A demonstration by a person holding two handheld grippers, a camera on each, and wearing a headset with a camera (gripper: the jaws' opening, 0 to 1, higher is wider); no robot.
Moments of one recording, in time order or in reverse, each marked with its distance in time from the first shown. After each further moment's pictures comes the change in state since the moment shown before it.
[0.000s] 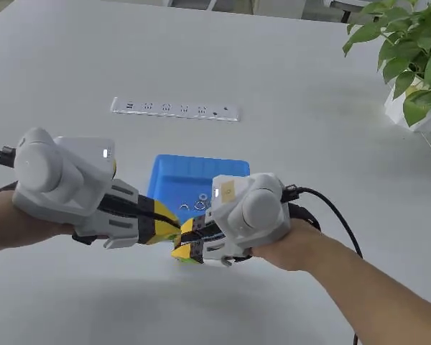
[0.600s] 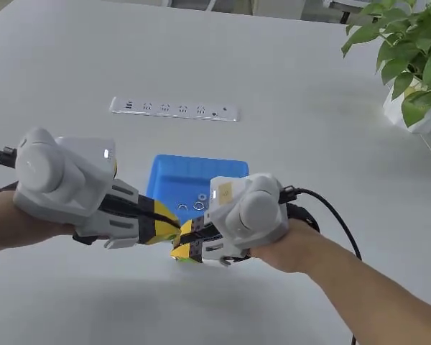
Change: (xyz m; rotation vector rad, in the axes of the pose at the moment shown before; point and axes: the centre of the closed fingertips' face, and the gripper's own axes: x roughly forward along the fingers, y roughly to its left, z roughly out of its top) left arm 0.002 0.000 0.001 -0.002 0.003 0.005; right arm 0.000 0.000 -0.002 -0.005 0.013 -0.005
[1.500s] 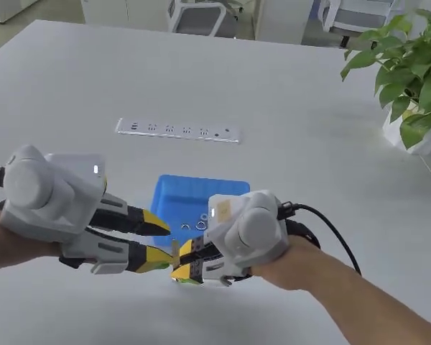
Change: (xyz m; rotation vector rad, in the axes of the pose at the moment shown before) left arm -0.022 0.000 0.000 -0.049 0.010 0.053; right arm -0.005 0.007 0.010 -0.018 0.014 0.033
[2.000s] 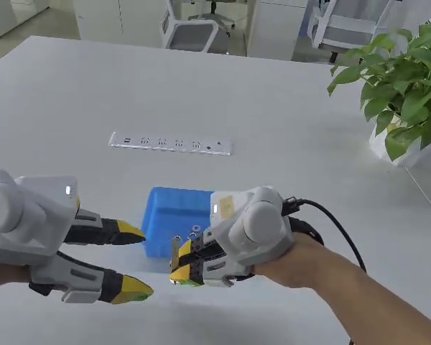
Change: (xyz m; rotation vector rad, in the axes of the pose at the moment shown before) left arm -0.012 -0.009 -0.014 -0.055 0.000 0.028; right arm -0.033 -0.005 0.018 -0.011 -0.013 -0.012
